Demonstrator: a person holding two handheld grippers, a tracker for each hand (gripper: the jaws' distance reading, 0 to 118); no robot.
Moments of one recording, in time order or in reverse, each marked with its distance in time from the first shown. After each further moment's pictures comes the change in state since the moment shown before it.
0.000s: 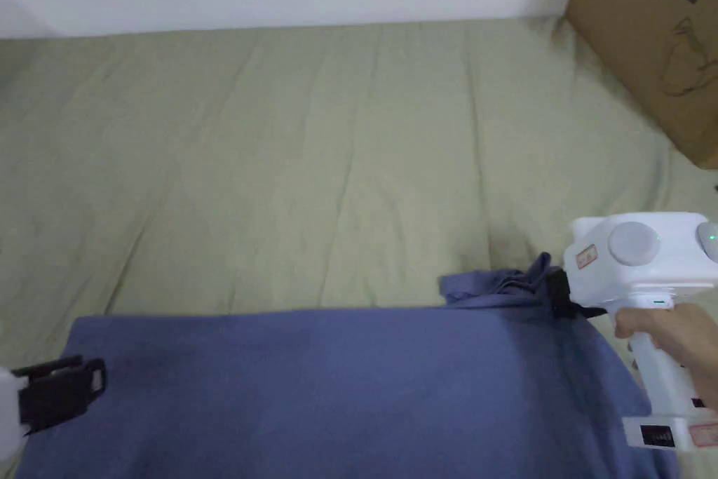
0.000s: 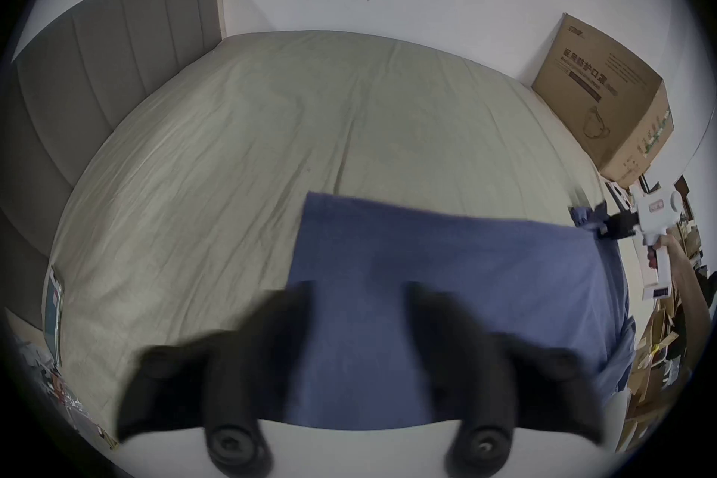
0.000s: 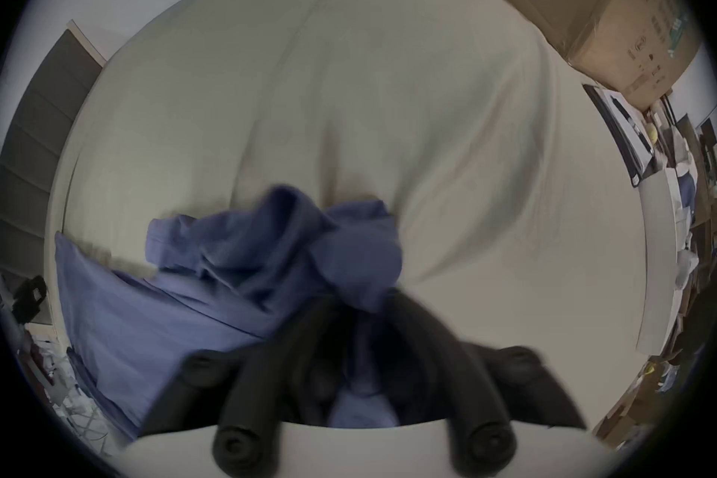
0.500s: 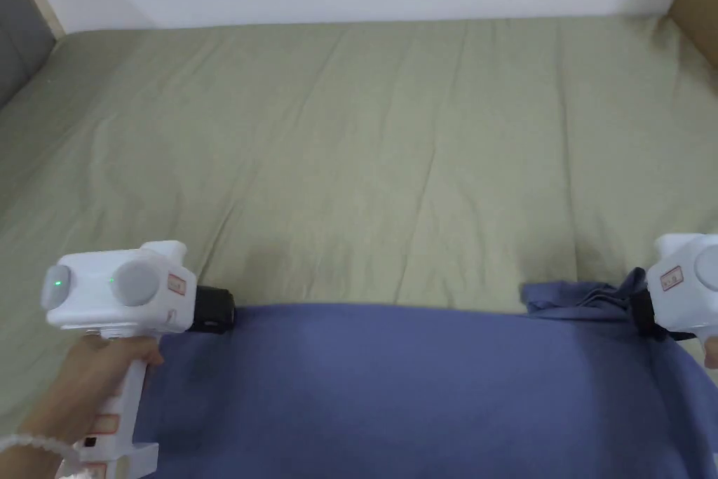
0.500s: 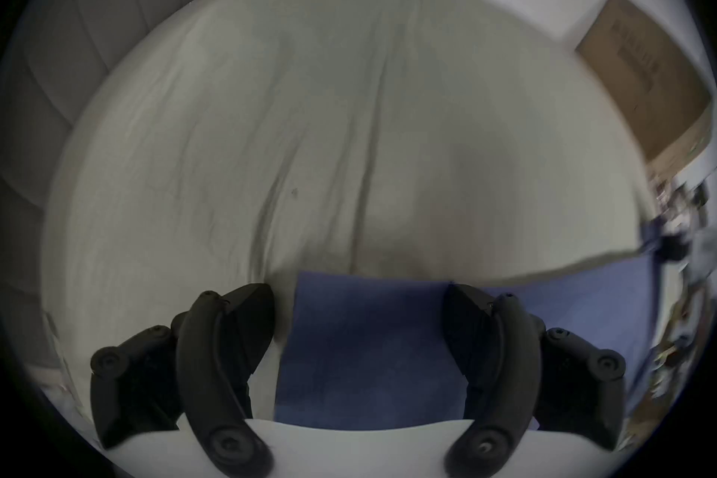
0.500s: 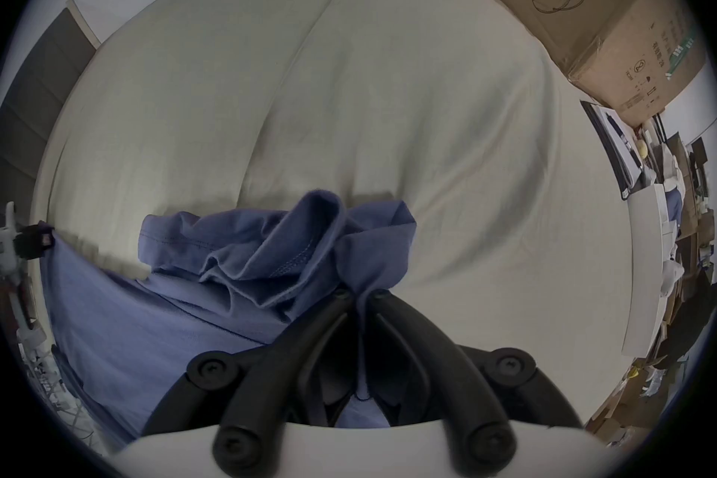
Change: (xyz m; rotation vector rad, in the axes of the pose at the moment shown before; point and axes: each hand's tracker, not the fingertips) left arm -0.002 0.053 -0.134 -0.249 0.163 -0.096; right arm -0.018 -0.003 -0.004 -0.005 -0.075 0.043
